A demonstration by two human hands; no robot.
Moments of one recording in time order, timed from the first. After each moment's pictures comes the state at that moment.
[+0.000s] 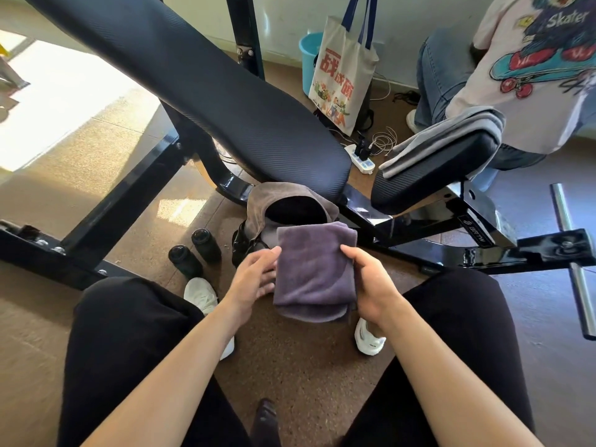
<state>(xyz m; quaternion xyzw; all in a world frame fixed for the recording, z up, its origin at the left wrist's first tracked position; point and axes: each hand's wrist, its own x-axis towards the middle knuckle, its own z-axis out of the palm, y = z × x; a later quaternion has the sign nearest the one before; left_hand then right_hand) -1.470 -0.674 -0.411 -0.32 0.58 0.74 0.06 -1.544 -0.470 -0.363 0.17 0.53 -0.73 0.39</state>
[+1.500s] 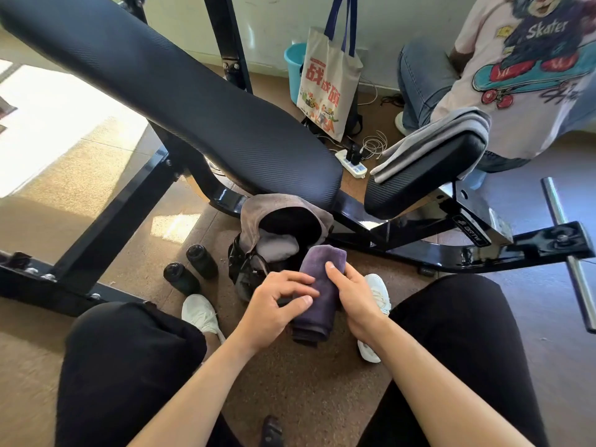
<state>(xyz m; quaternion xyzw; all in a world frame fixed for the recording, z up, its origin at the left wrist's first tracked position) -1.463 -0.648 -0.406 0.00 0.82 0.56 -0.02 -1.537 -0.482 -0.391 0.06 0.65 -0.71 0.26</state>
